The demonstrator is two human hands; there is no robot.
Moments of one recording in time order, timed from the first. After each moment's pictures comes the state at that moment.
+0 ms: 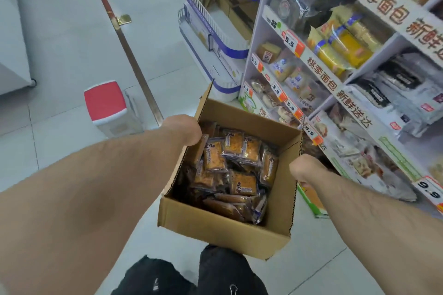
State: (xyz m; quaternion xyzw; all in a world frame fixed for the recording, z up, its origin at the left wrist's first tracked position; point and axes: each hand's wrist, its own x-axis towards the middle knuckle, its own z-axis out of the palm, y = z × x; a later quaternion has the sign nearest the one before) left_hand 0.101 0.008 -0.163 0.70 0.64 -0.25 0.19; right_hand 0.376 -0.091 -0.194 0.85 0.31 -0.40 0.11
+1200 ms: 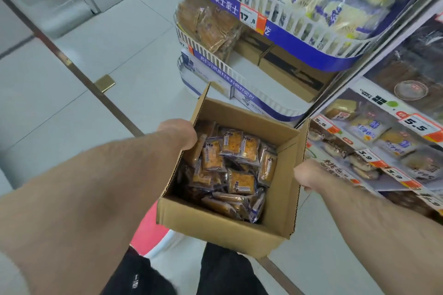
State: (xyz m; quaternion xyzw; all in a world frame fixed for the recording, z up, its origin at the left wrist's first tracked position) left_hand -0.099 0.594 -0.182 0.77 0.53 -0.34 0.13; right_hand 0.145 0.400 -0.248 0.86 0.21 -0.46 0.02
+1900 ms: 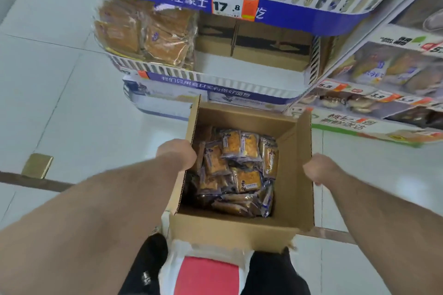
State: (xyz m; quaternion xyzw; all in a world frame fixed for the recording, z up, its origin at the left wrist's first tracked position) left_hand -0.111 0.804 -0.333 0.86 0.32 -0.36 0.14; right_hand 0.051 0.503 -0.352 0.91 -0.04 -0.40 0.01
